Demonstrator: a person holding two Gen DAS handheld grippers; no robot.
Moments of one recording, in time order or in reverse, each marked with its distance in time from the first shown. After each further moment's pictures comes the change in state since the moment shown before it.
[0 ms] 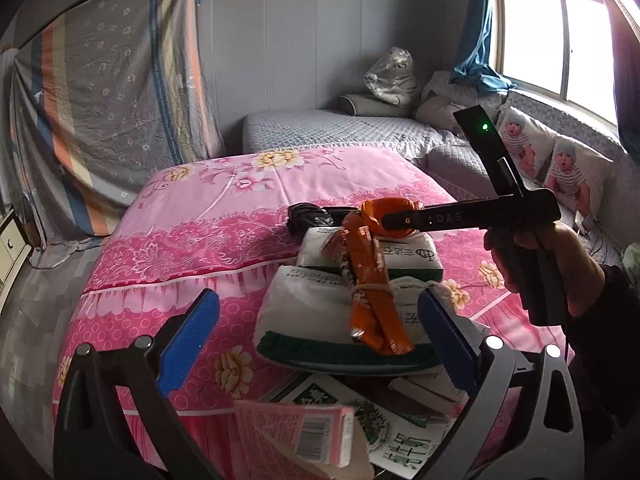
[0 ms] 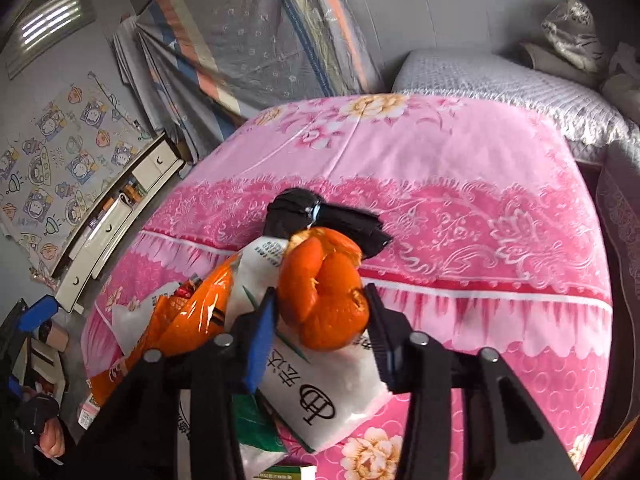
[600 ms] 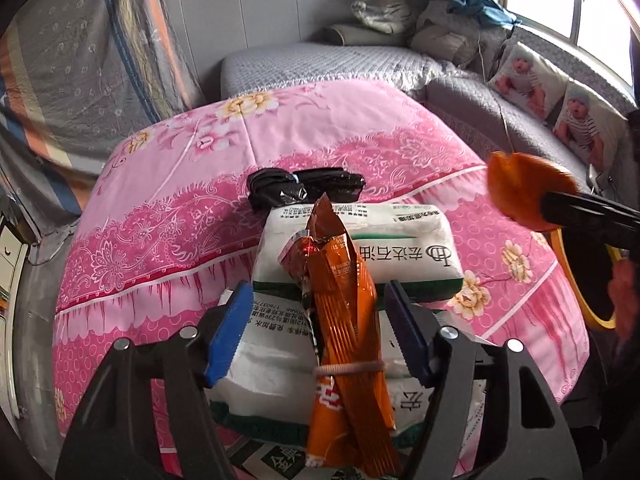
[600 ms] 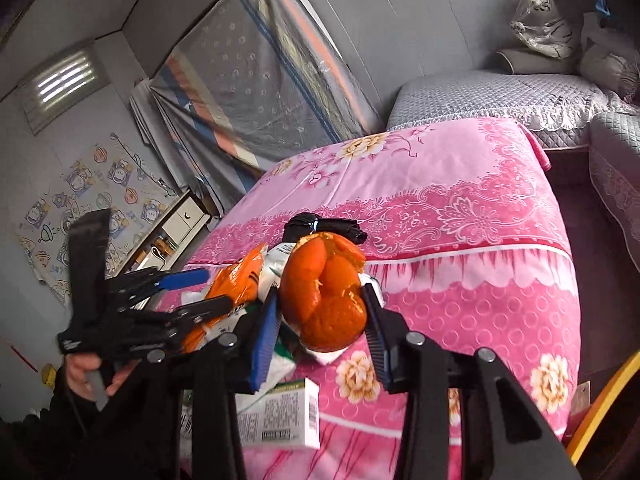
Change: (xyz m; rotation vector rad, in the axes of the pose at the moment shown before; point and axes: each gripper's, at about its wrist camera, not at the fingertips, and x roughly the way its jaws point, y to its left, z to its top) left arm 0.099 -0.025 0.035 0.066 0.284 0.008; right arm -0.114 -0.037 -0.055 0.120 -0.173 0.122
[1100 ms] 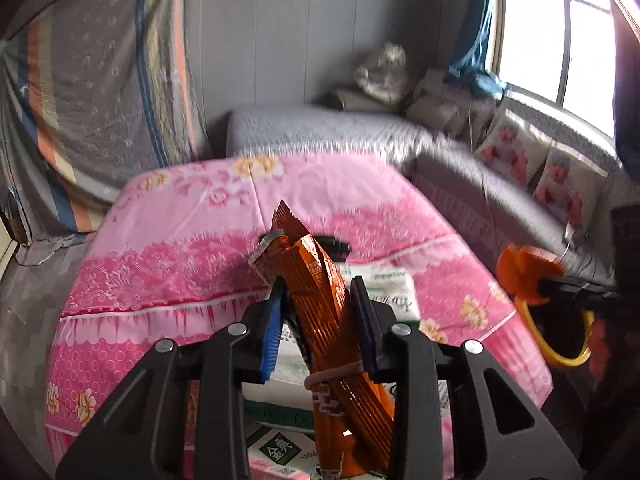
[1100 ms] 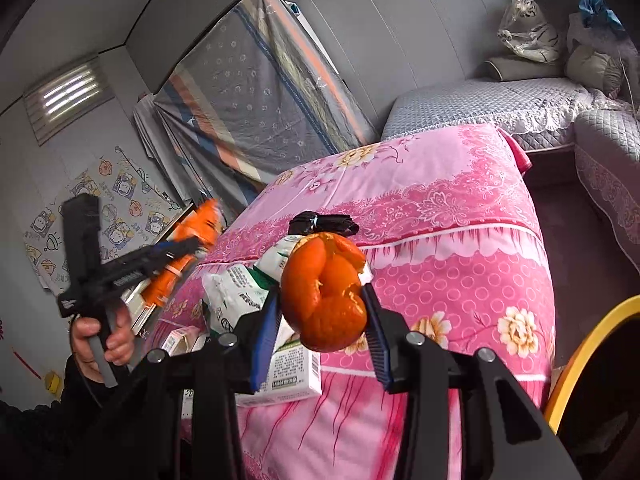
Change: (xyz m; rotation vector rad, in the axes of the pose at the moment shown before) left arm -0.090 0.018 -0.011 -0.108 -0.288 -0.063; right arm -0.063 0.000 -0.033 0.026 -0.050 0.000
